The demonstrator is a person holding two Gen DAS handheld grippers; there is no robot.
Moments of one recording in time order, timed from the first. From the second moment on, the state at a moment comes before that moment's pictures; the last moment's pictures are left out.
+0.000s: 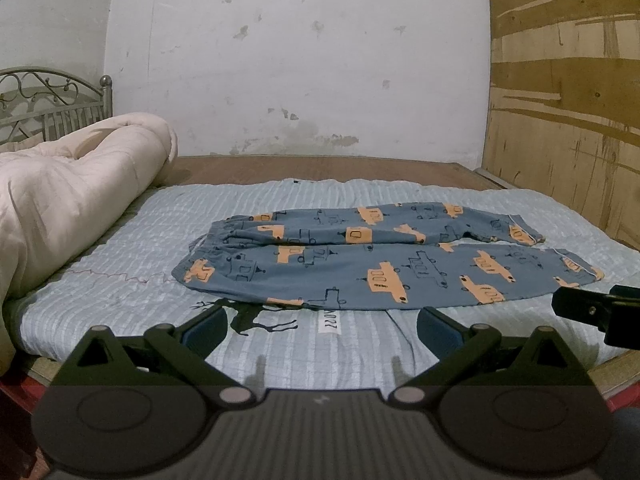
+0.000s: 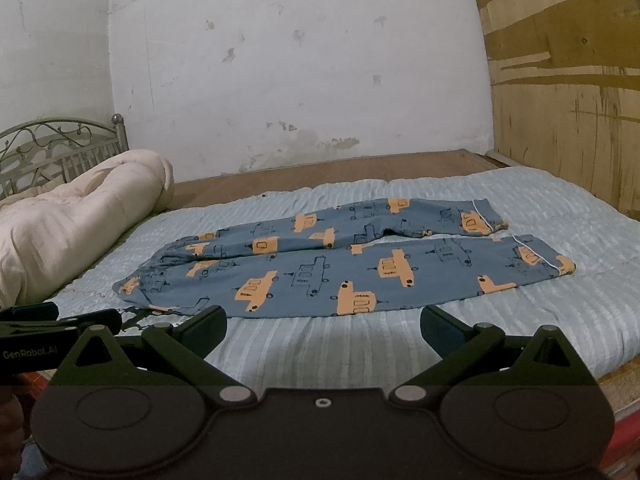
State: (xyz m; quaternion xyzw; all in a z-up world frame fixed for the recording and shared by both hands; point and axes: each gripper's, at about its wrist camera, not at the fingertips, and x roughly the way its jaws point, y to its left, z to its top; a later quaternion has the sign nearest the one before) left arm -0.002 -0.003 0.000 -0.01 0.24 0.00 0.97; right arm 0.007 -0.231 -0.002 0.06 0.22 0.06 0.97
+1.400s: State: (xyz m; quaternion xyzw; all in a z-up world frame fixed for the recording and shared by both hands) left arm 0.110 -0.002 0.016 -0.01 0.39 0.00 0.92; right arm 0.102 -0.216 0.026 0.02 0.31 0.05 0.95
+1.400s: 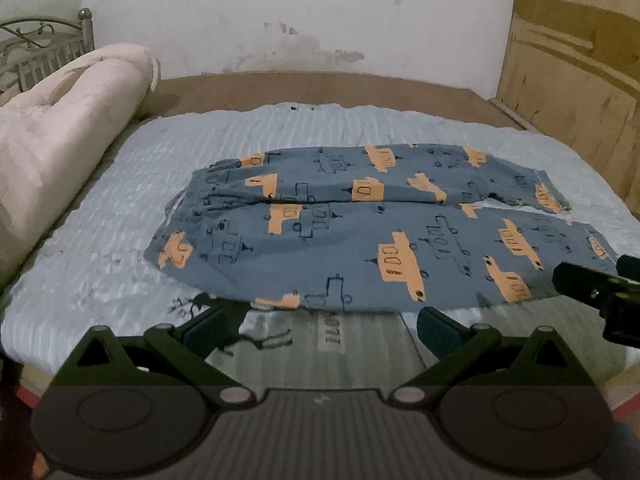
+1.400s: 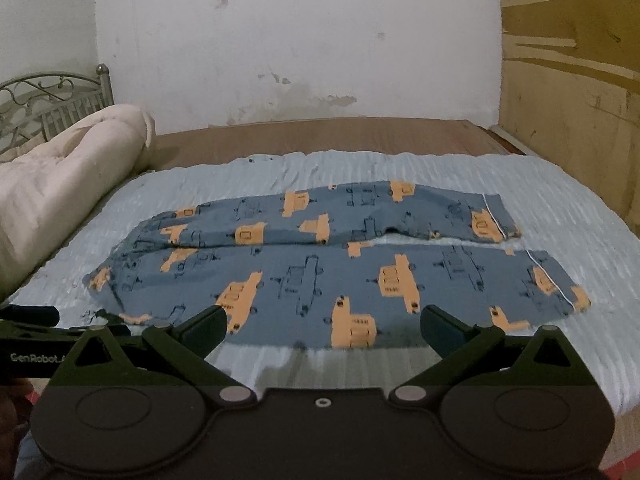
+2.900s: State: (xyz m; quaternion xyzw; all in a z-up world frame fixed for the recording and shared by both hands) left arm 0.423 0.112 -0.033 0.15 0.39 -0.04 0.91; right arm 0.466 -0.218 -0.054 -0.12 0.36 0.27 0.89
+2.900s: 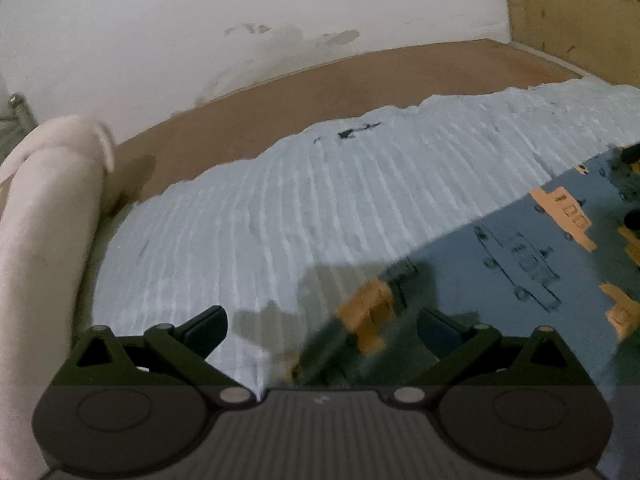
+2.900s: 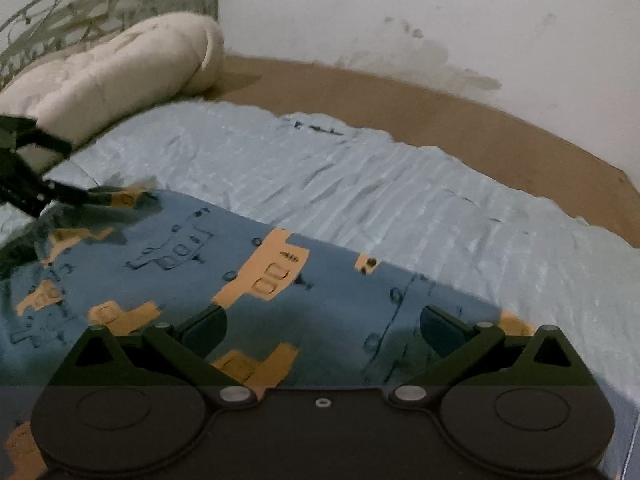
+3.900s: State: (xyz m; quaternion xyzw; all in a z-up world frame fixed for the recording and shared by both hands) left arm 0.480 0.115 -0.058 0.11 0.48 -0.16 0.85; right arm 0.540 -0.174 -0.070 -0.28 0.40 0.34 0.80
